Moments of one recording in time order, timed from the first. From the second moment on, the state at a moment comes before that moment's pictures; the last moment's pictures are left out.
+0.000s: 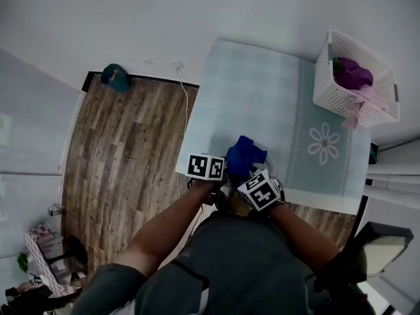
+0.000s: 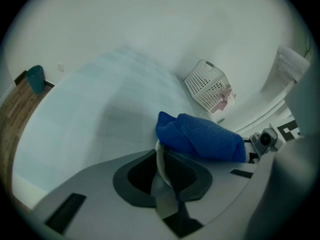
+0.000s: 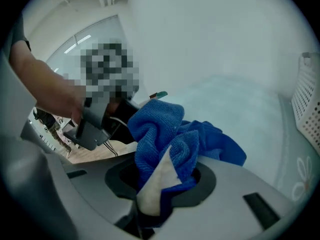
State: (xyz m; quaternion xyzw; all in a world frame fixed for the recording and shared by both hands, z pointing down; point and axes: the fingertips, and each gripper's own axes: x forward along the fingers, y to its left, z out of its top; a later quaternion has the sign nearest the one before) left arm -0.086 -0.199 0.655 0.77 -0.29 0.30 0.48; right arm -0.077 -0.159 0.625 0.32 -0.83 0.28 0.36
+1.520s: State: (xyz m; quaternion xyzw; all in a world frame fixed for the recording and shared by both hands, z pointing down) left arm -0.091 -0.194 0.655 0.76 -0.31 0.31 0.48; right arm 0.029 -0.108 0.635 0.37 -0.78 0.31 0.40
